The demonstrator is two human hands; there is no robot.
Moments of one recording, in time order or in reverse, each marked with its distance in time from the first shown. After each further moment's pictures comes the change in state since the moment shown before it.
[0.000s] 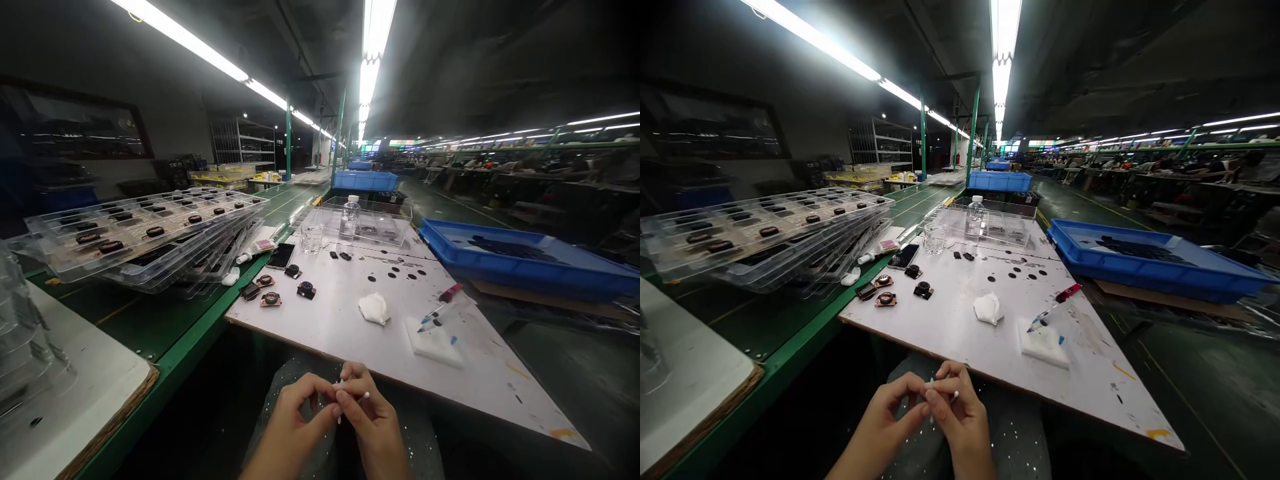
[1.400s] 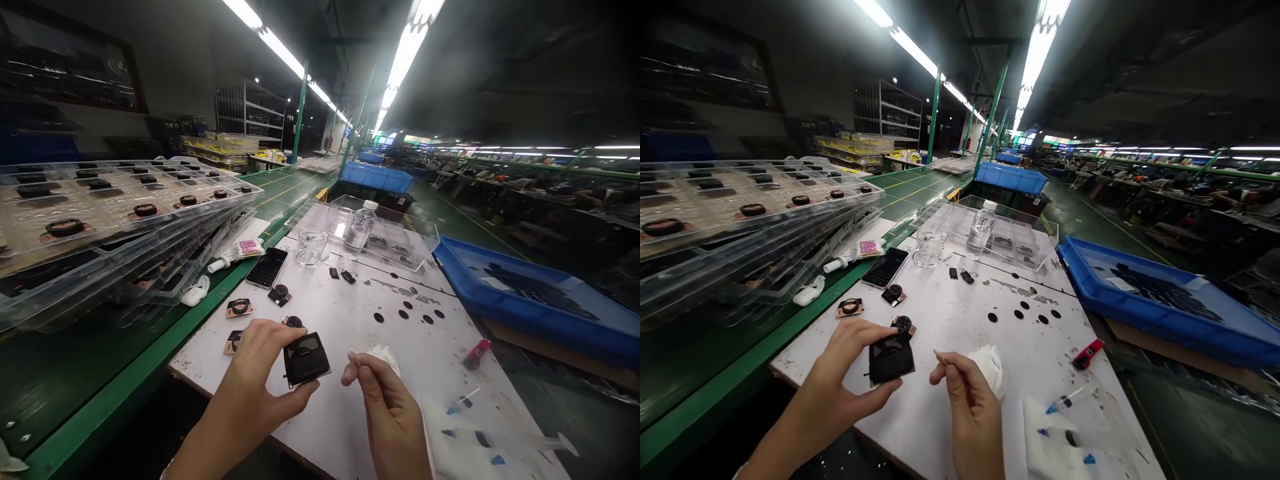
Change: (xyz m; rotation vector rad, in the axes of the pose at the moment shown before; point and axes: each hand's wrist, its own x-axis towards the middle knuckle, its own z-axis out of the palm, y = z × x) left_hand 0.137 0.039 -0.064 0.562 0.263 0.378; right_hand 0.144 -0.029 -0.033 -0.388 0.125 -0.024
